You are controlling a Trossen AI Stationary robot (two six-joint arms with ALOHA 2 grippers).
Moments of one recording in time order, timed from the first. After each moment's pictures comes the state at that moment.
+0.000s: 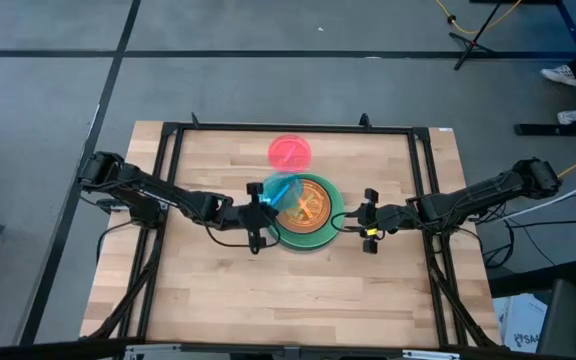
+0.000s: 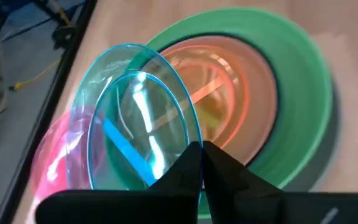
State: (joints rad) left arm -0.18 1.52 0.88 -0.12 -0.51 0.09; right arm 0.24 1.03 0.43 -0.10 0.28 0.13
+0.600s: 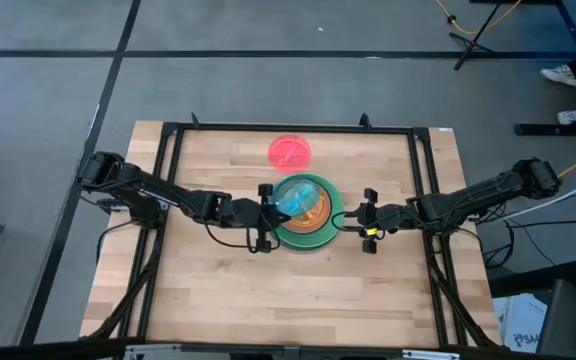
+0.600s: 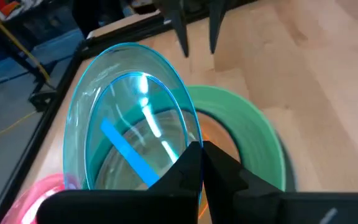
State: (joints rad) left arm -0.17 1.52 0.88 0.11 -0.36 0.19; right arm 0.24 1.03 0.43 -0.07 0.28 0.13
